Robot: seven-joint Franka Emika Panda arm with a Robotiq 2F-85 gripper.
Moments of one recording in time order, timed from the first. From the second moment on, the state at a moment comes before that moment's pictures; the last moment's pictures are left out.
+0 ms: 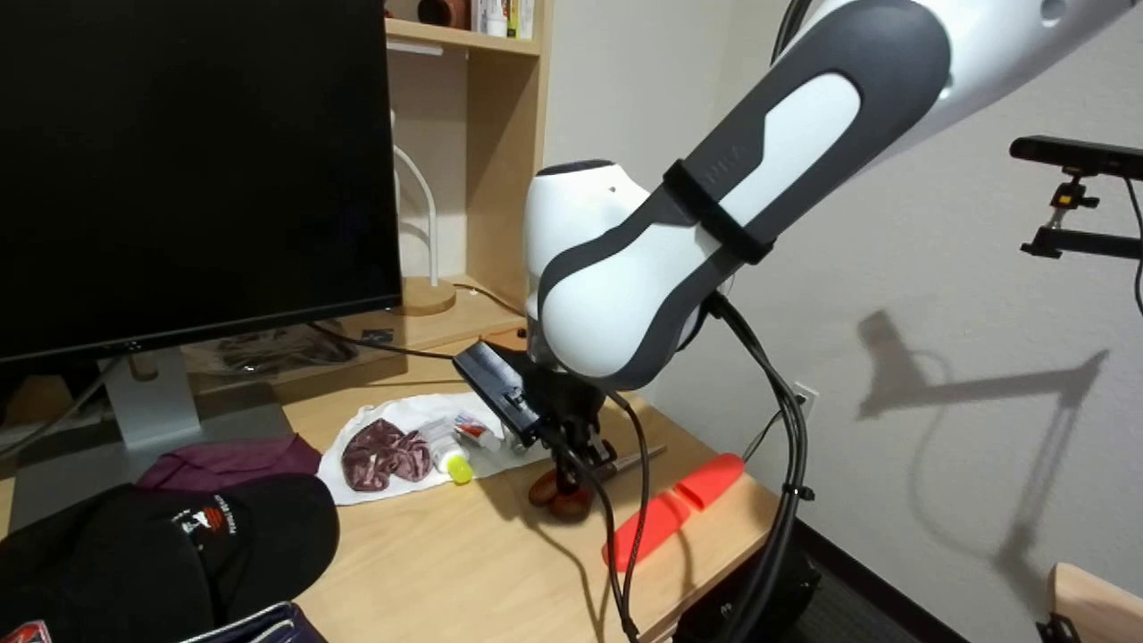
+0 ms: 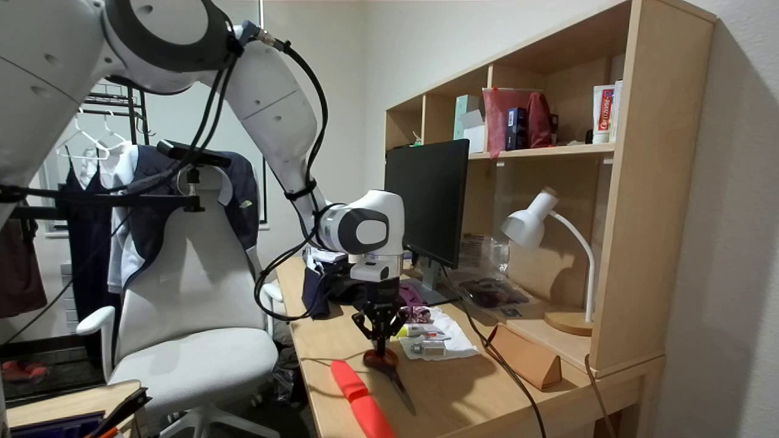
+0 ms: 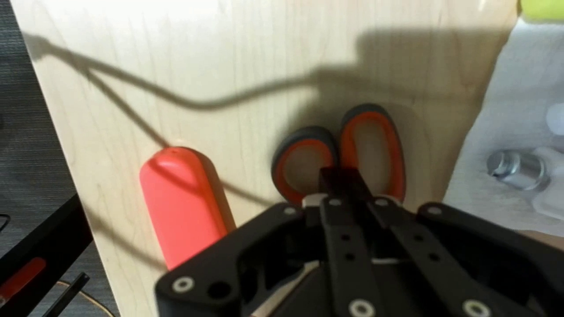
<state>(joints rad) 0.20 0.48 -0.07 -2.04 -0.04 2.48 1.95</state>
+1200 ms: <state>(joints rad) 0.18 0.01 -0.01 -2.31 -0.20 2.18 1.46</state>
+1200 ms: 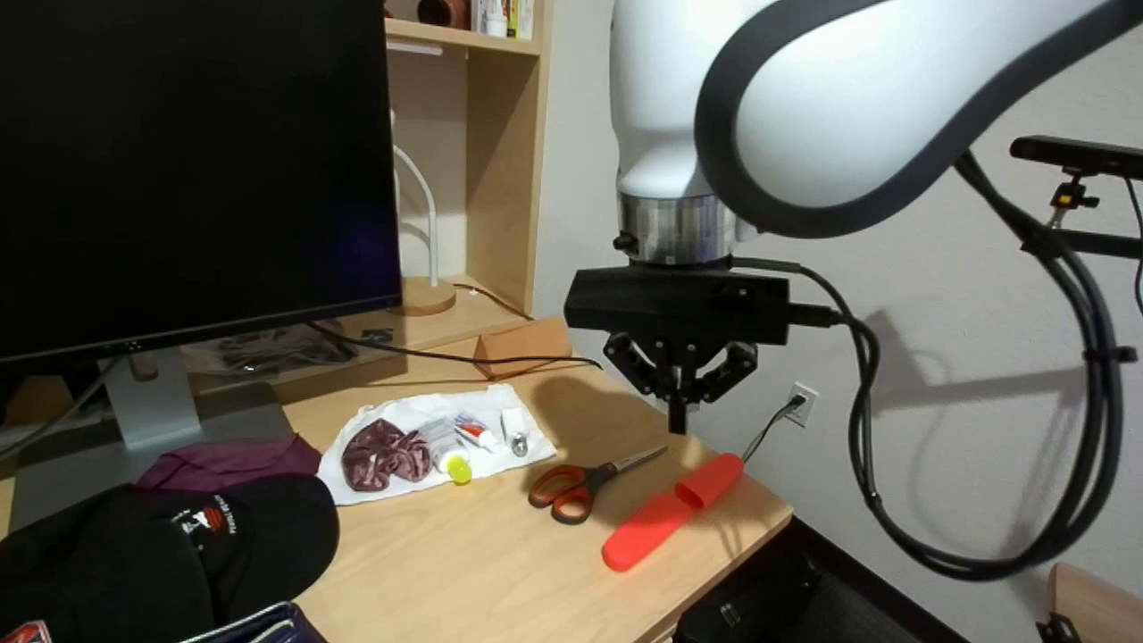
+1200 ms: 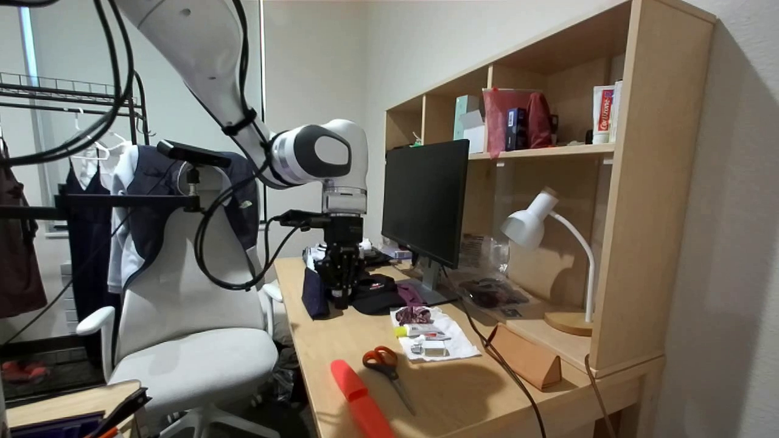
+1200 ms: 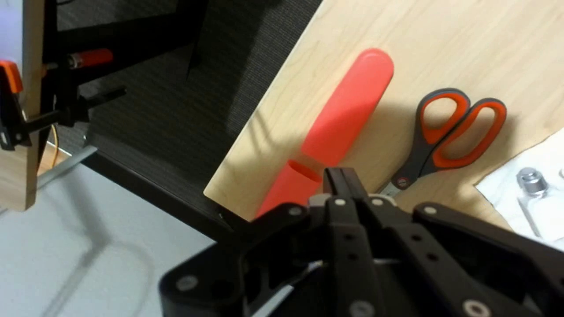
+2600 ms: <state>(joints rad) 0.15 0.02 0.11 -2.33 -0.33 2.38 1.14</state>
